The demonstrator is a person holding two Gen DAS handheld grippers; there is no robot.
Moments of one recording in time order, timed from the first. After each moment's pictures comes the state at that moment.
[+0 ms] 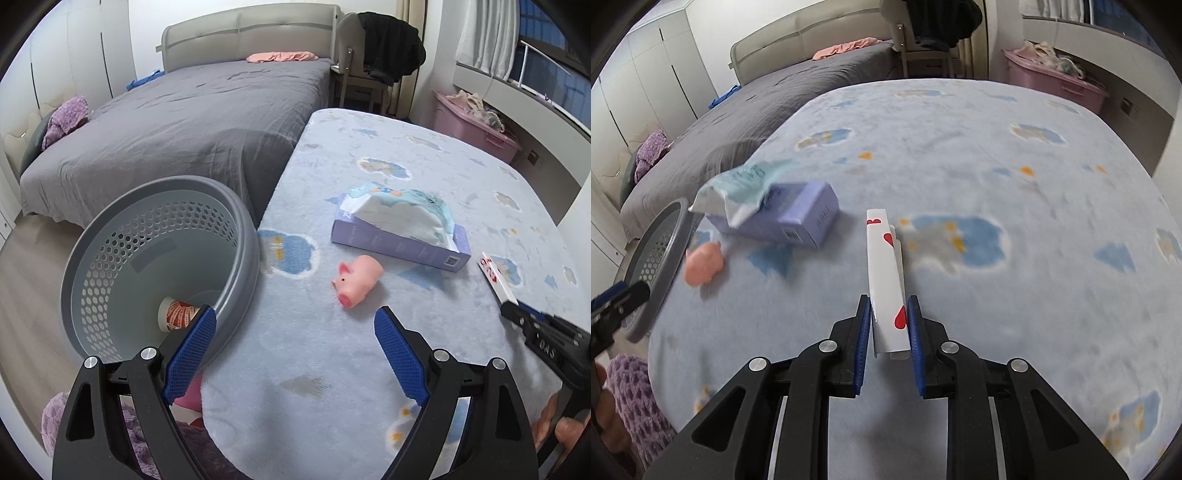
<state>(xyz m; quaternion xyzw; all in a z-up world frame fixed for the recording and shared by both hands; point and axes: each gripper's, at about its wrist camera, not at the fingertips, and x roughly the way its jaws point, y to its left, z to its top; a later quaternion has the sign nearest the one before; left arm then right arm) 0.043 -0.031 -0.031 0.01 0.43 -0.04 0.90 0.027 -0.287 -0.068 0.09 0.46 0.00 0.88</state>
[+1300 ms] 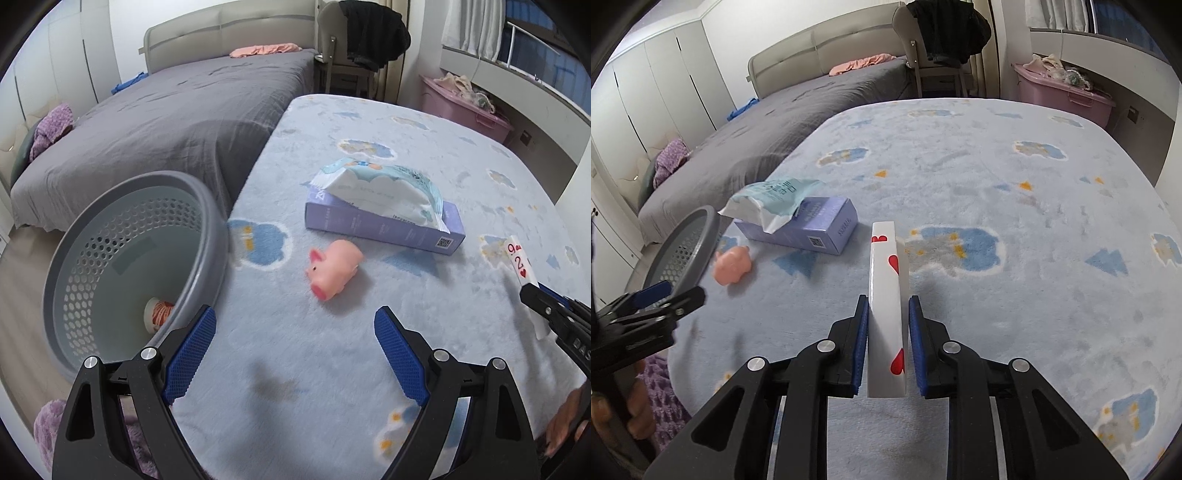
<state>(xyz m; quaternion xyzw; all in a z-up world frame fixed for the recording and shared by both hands) 0.051 -0.056 -0.051 0.04 0.45 -0.06 0.89 0.011 -0.291 -0.049 0.10 0.43 0.04 0.90</state>
